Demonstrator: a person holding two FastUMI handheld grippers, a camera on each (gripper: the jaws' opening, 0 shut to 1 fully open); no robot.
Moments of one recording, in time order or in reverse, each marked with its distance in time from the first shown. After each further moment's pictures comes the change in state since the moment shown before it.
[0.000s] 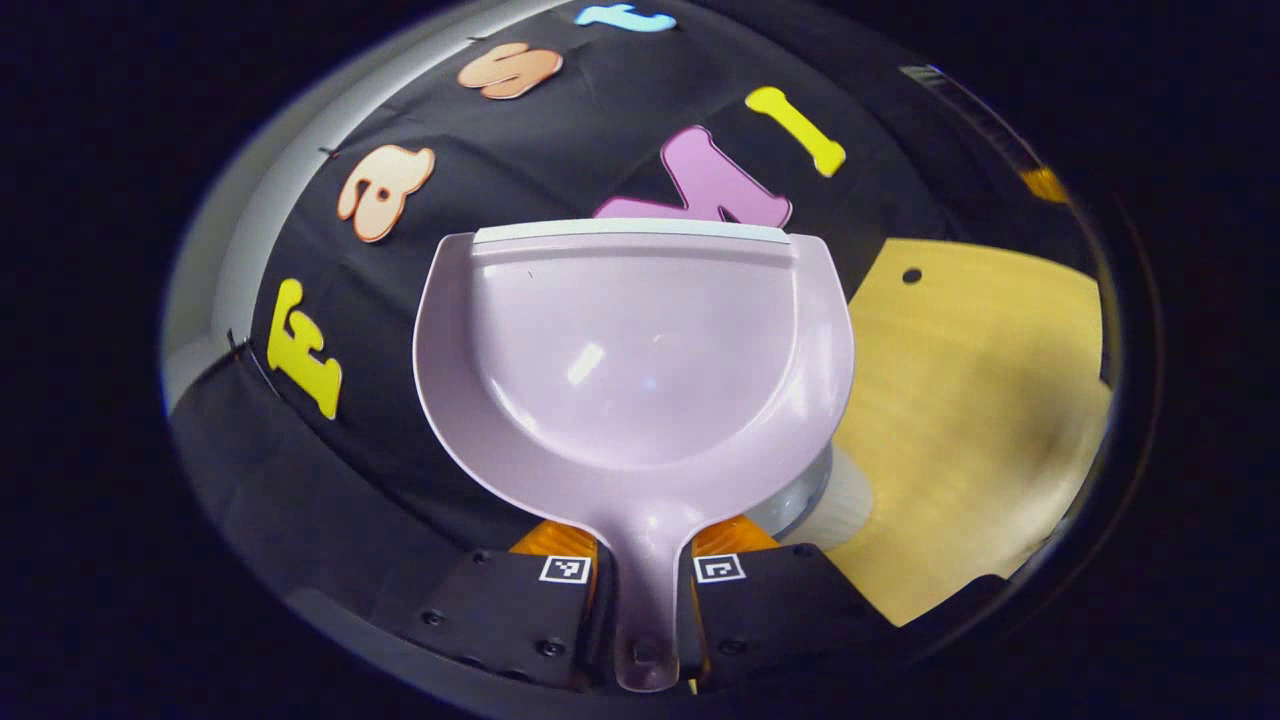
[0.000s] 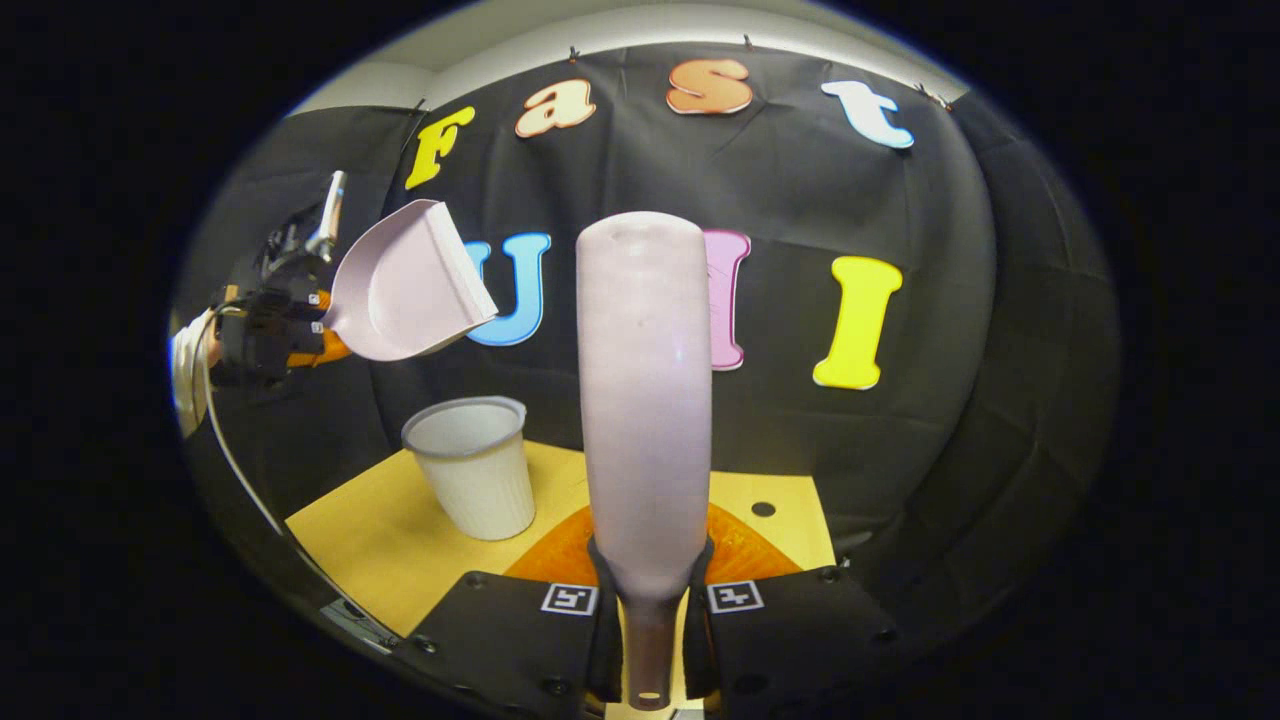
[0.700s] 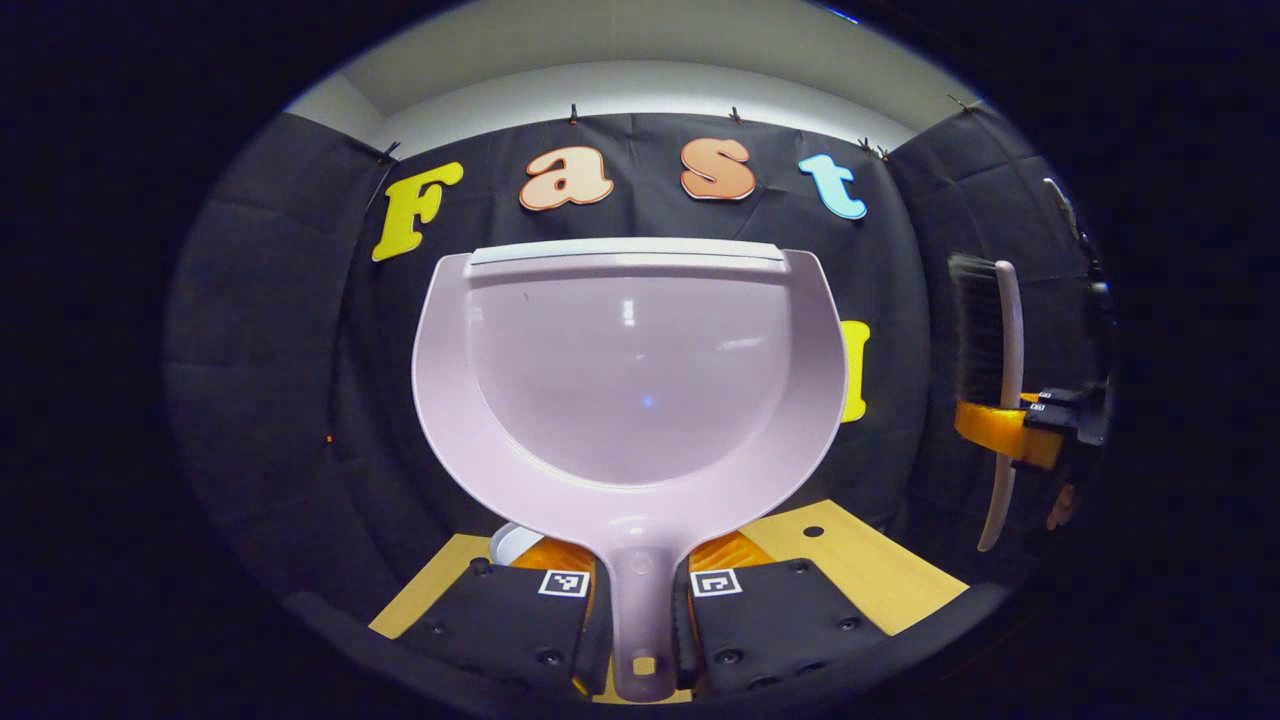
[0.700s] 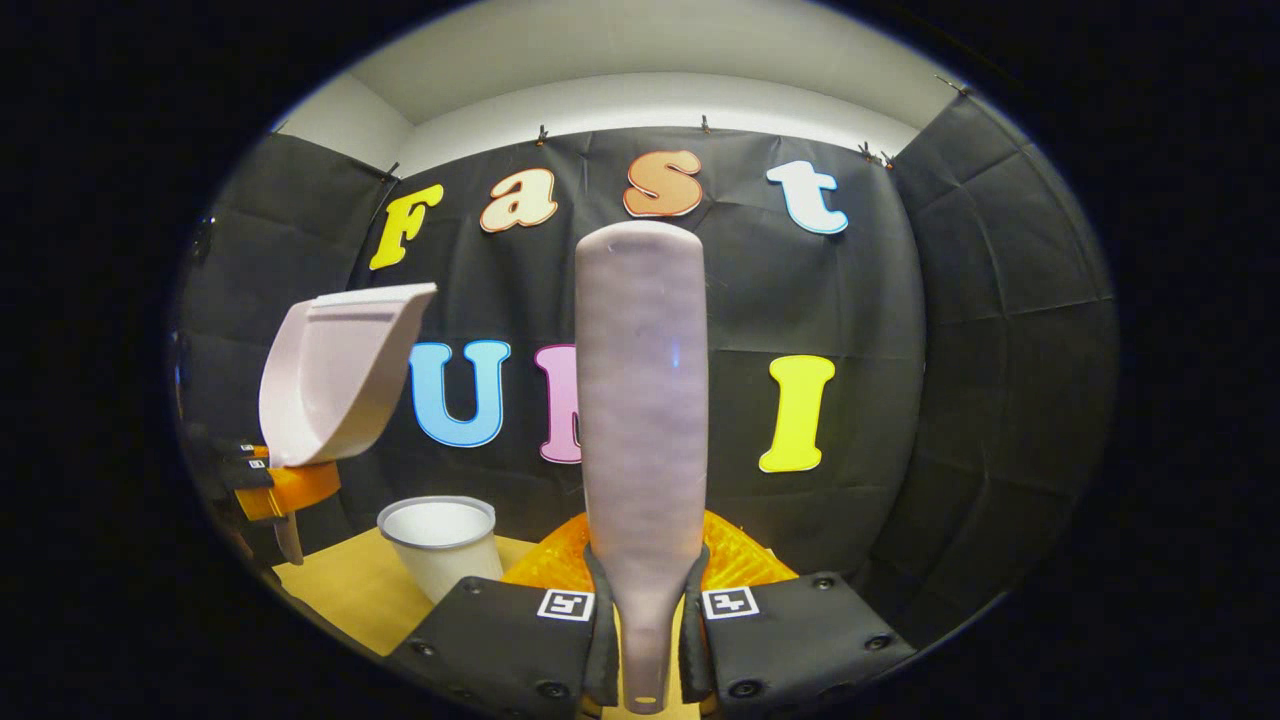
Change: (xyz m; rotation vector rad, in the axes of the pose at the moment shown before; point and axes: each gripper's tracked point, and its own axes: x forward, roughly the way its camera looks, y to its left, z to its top) left arm -0.020 -0.016 0.078 -0.683 -0.320 -0.097; right arm -0.034 0.004 0.060 0.035 -0.259 -0.149
